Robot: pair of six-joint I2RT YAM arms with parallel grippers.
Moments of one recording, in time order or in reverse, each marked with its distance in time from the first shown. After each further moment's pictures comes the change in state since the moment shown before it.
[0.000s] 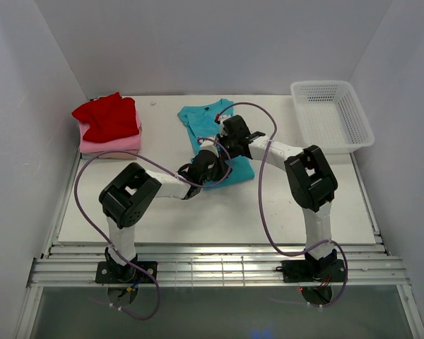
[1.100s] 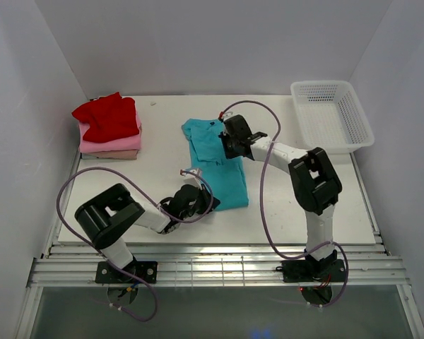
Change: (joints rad) left arm -0.103 -0.219 -0.497 0.254 -0.021 -0.155; right arm 0.008 0.042 0.075 0.007 0.084 0.026
